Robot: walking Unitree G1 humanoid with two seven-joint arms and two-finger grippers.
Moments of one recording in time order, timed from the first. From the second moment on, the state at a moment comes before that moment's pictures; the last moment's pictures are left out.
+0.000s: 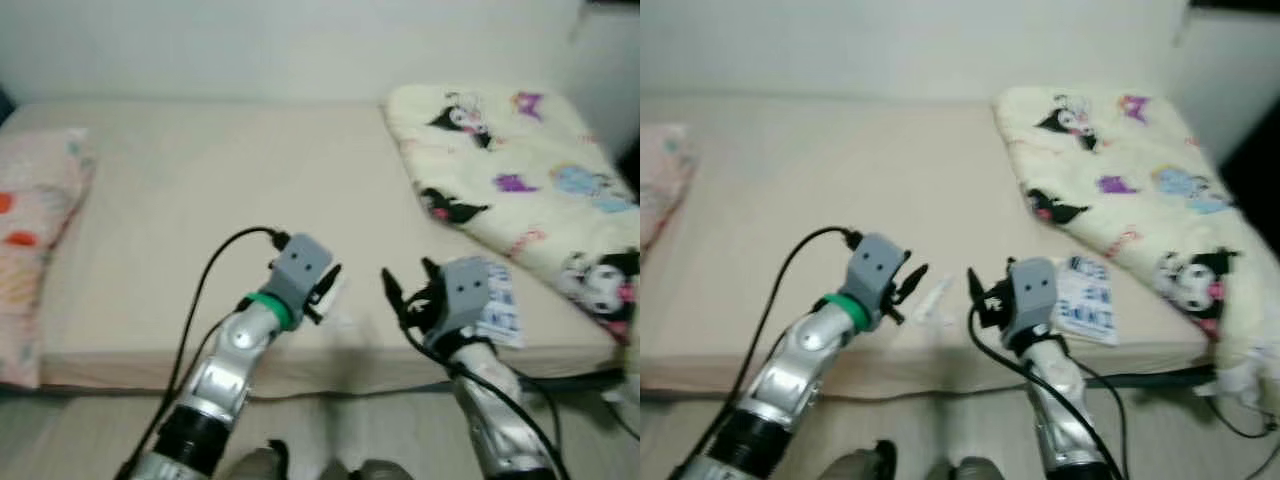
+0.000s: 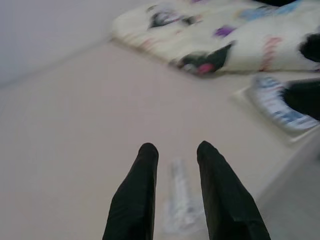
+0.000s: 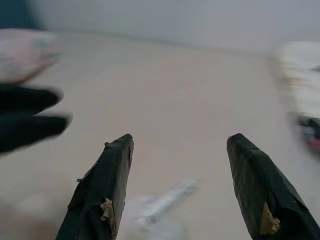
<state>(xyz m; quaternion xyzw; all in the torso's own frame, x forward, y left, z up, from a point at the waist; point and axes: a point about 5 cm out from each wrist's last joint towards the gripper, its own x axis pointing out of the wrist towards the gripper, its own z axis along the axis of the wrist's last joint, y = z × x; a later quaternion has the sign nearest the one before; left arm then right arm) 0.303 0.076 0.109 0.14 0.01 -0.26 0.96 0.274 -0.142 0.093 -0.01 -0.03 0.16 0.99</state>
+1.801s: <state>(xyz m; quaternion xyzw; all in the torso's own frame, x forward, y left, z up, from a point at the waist) 0.309 0.081 0.104 0.13 0.01 -0.23 0.97 0.285 -0.178 0.087 0.07 0.00 -0.04 1.00</state>
